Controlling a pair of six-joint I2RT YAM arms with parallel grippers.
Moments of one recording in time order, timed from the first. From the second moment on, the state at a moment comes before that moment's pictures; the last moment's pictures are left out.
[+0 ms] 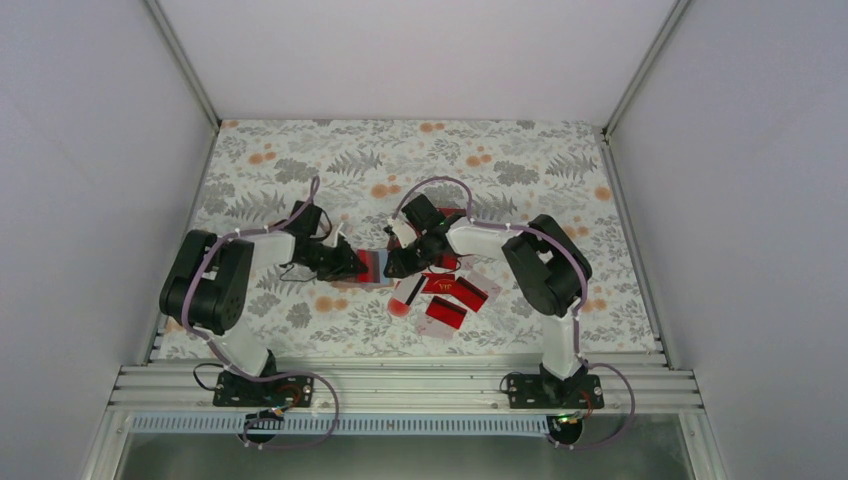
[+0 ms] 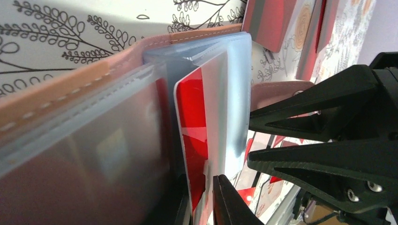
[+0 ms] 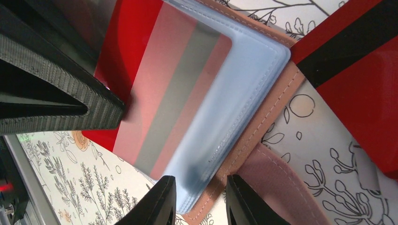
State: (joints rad) left arm -0.23 1.68 0.73 -0.27 0.80 -0.45; right arm 0.74 2.00 1.22 -0.36 -0.52 0.26
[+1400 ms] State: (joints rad) left arm -0.42 1.79 1.00 -0.51 0.55 -0.47; right arm 0.72 2.00 1.24 -0.40 -0.52 0.26
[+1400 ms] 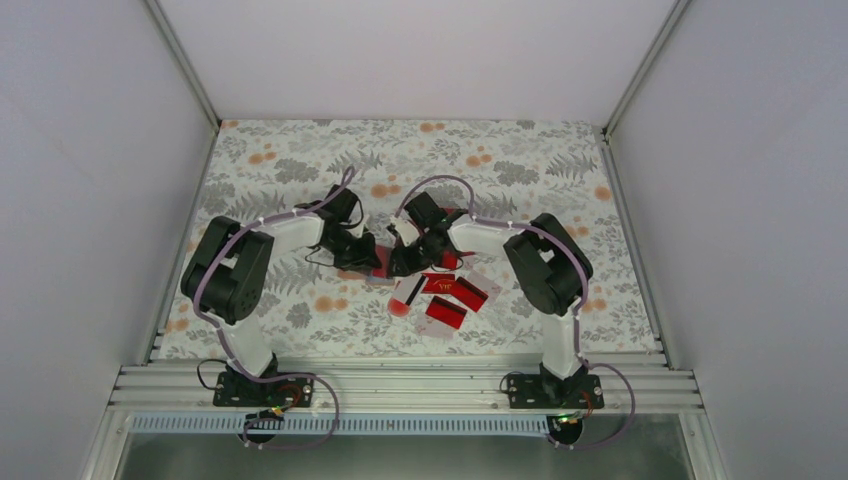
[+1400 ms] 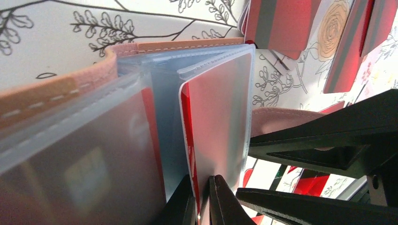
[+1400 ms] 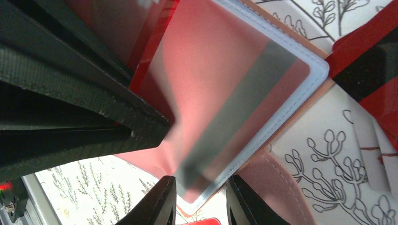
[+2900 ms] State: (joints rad) left arm -0.30 1.67 0.70 0.03 1.07 -0.54; right arm 0.53 1.96 1.18 -0.35 -0.96 0.28
